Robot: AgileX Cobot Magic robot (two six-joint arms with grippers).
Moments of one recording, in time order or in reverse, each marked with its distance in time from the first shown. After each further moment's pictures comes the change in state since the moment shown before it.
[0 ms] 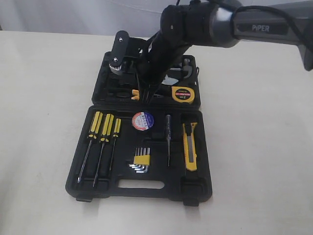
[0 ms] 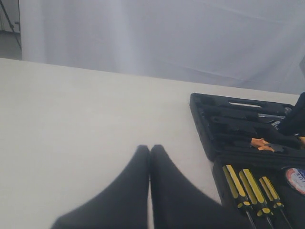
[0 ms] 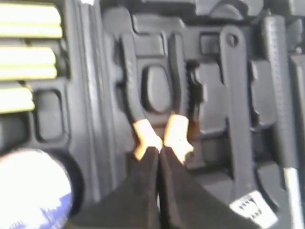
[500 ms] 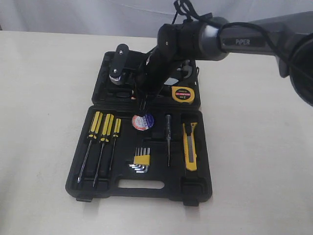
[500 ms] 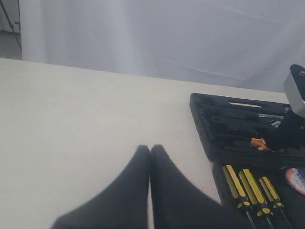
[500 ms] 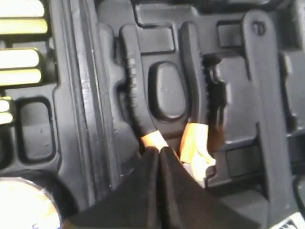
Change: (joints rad) left arm 0.000 0.000 0.000 0.000 0.000 0.000; right arm 0.000 0.082 0.000 0.037 -0.064 0.000
